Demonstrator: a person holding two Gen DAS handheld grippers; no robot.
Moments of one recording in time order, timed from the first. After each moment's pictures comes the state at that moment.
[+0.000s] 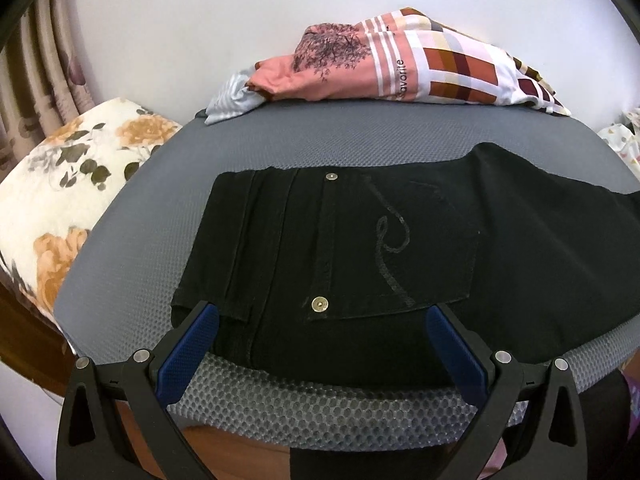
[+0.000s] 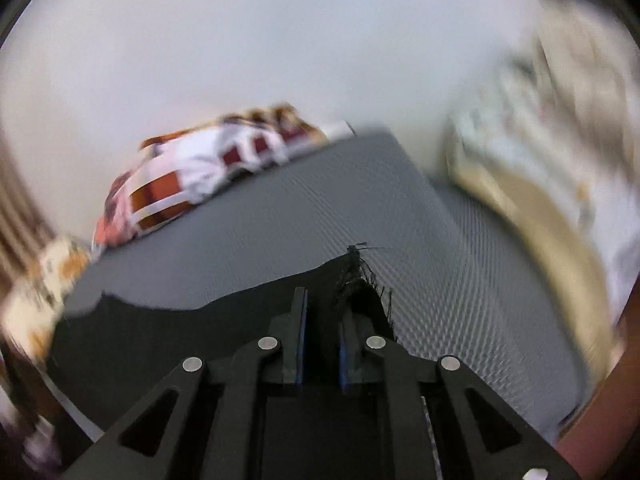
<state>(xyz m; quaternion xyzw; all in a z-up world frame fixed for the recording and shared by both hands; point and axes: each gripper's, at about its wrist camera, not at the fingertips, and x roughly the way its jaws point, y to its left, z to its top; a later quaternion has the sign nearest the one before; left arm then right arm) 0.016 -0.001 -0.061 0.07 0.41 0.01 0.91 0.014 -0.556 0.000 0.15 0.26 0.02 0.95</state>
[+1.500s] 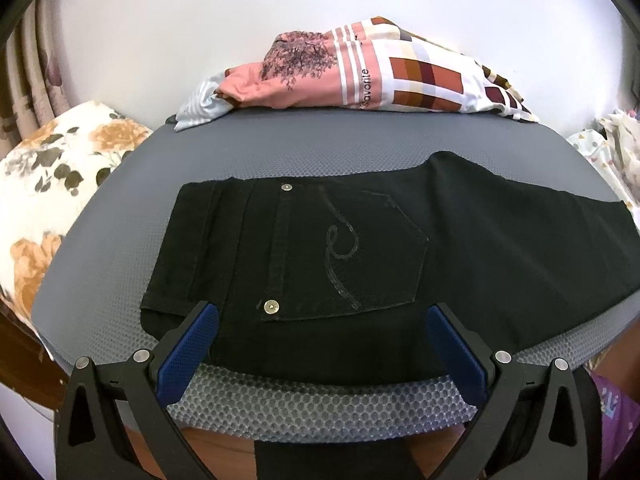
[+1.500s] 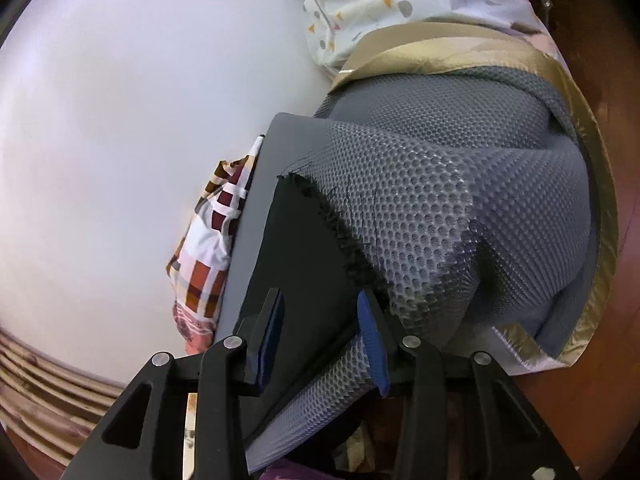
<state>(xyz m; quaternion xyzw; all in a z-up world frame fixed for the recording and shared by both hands) 0.008 -0.014 -0.048 0.05 0.40 -0.06 0.91 -0.124 -0.607 -0.095 0.57 0.23 -0.01 0.79</state>
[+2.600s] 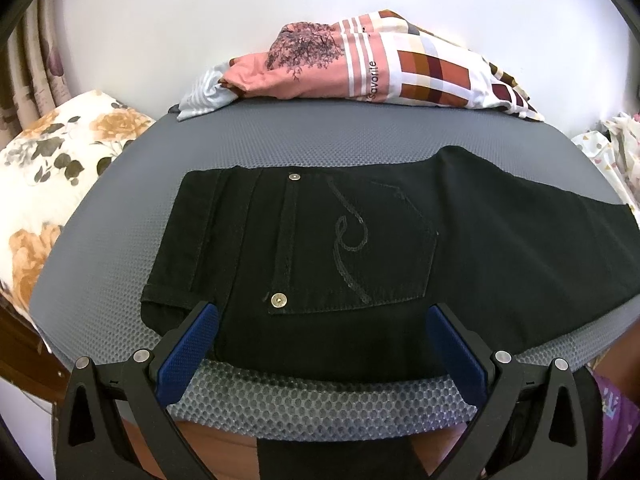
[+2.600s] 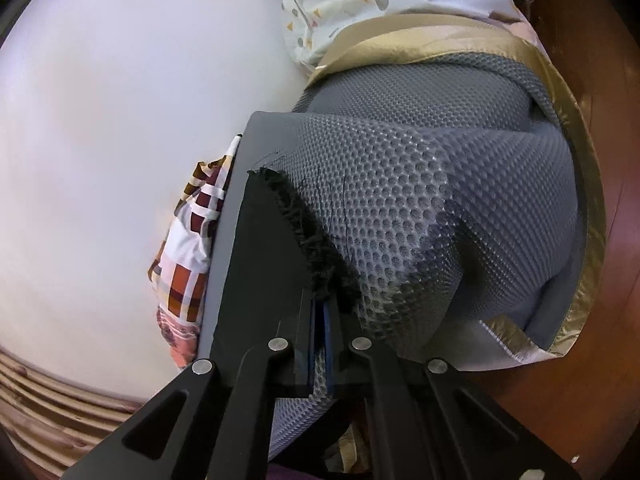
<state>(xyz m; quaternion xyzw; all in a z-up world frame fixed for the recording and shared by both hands) 0.012 -0.008 -0.053 0.04 0.41 -0.05 0.91 -0.122 -0.602 -0.106 0.56 0.24 -0.05 0.79</state>
